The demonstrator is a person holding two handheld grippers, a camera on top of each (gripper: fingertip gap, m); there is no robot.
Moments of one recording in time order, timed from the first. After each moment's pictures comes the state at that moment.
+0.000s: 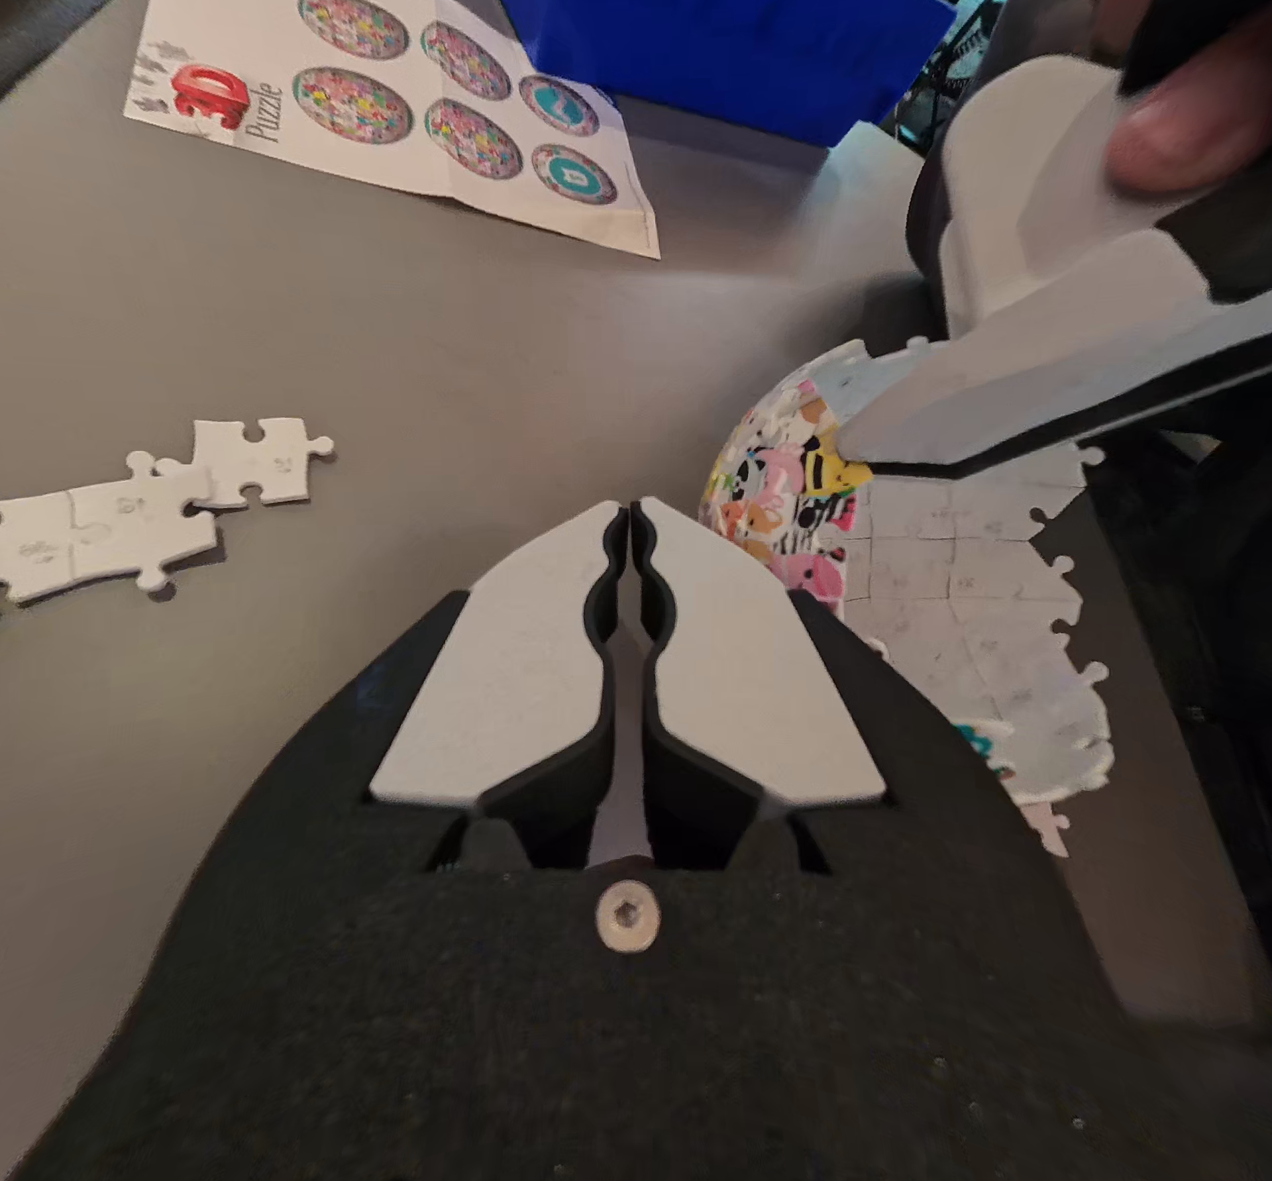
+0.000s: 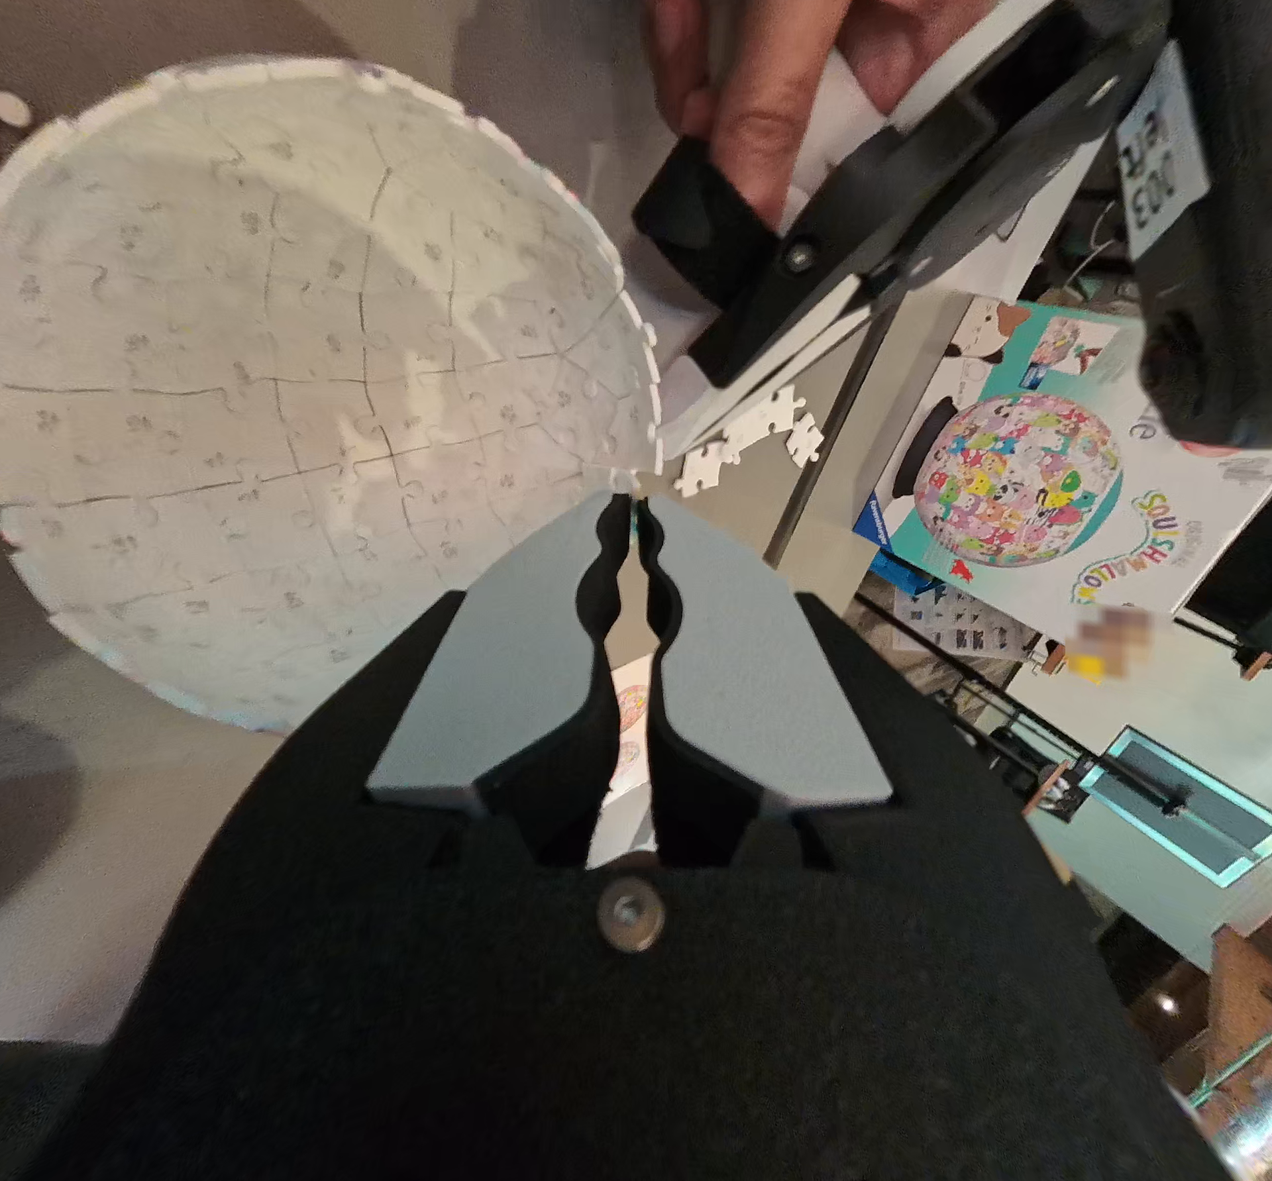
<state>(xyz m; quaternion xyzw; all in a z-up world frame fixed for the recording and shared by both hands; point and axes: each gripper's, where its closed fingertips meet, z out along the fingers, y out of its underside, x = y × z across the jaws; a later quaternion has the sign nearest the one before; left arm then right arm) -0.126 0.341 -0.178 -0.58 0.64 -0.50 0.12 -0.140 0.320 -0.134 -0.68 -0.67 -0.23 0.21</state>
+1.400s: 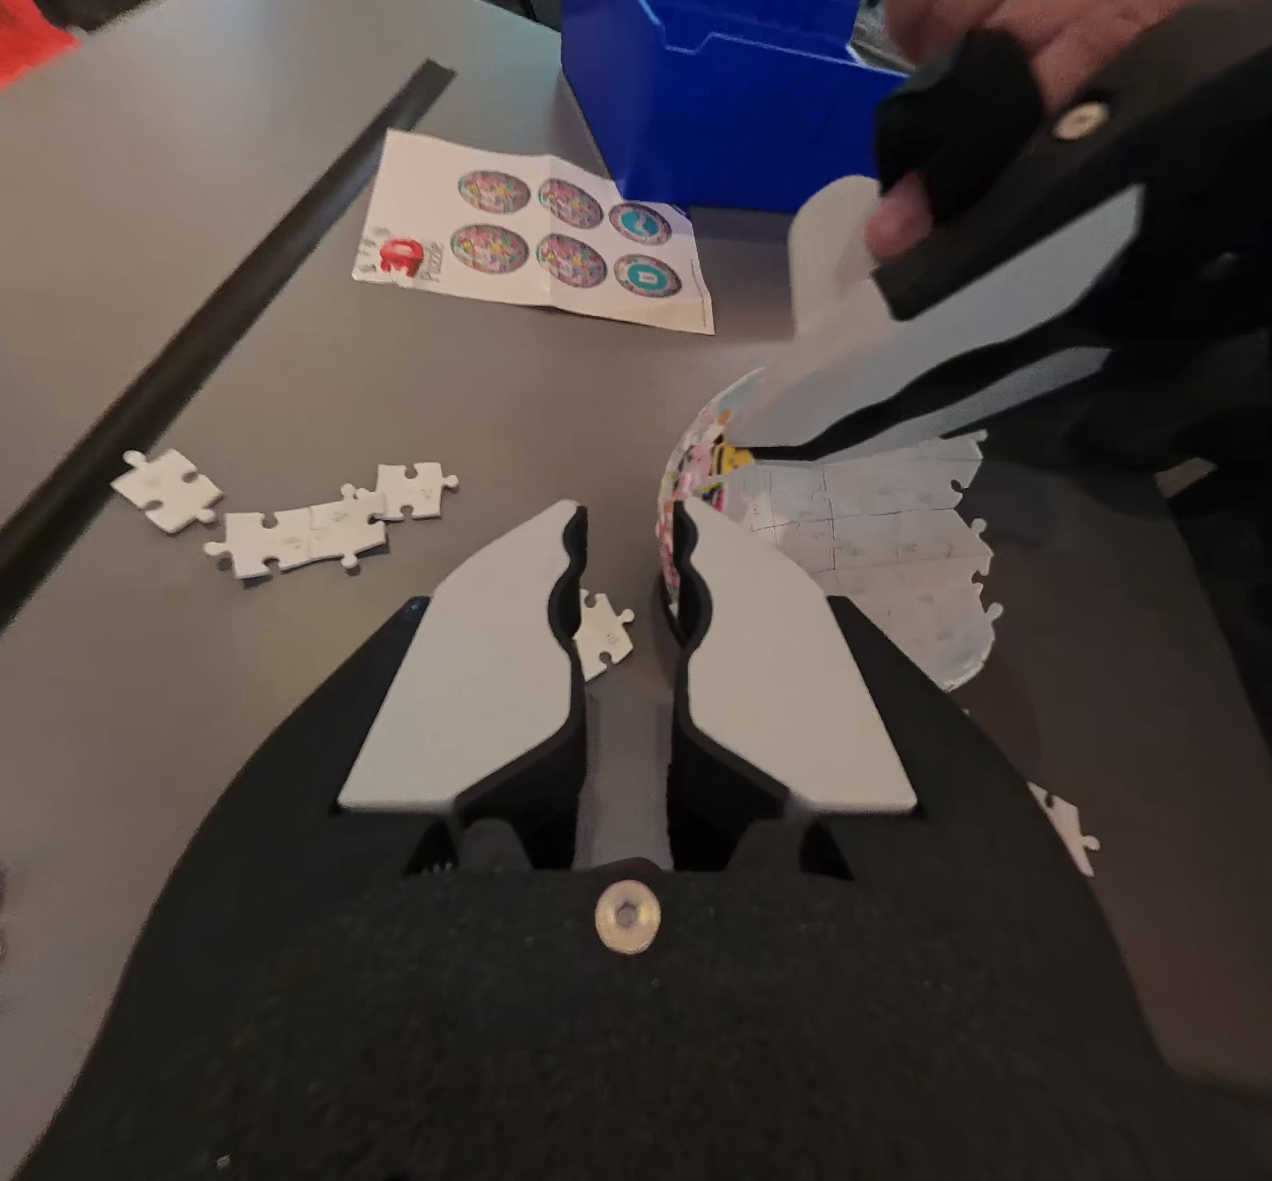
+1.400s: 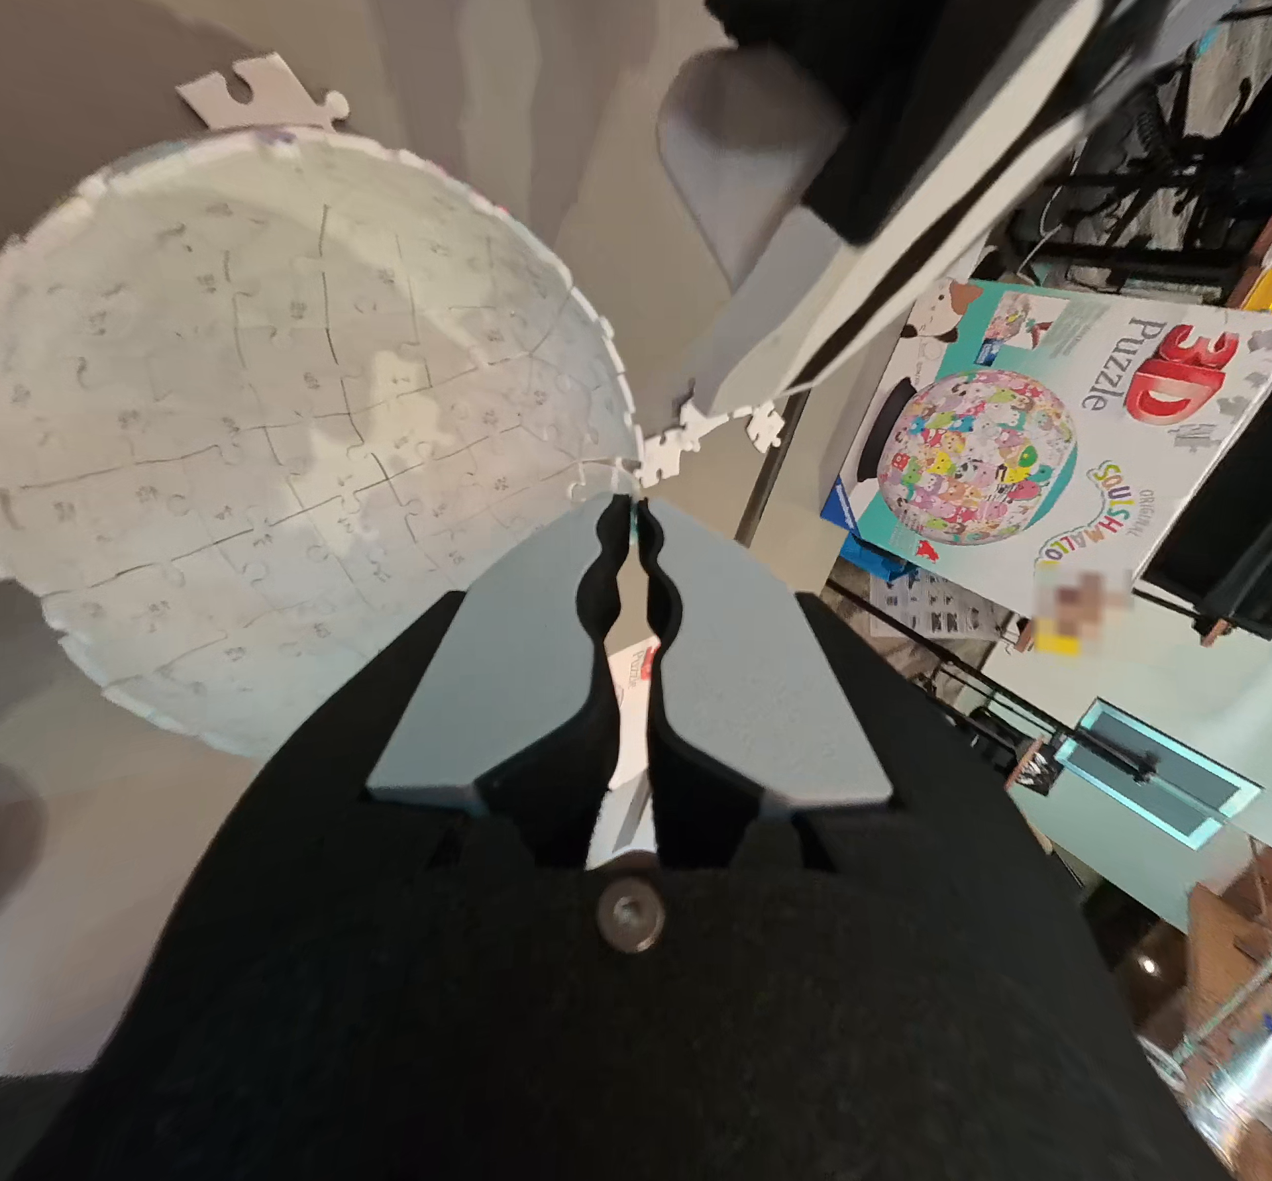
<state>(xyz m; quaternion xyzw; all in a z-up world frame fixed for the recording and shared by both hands) -0.149 0.363 -0.127 -0.58 0.63 -0.46 0.24 -0.132 0.335 -0.127 -0.68 -0.66 -0.24 0.23</state>
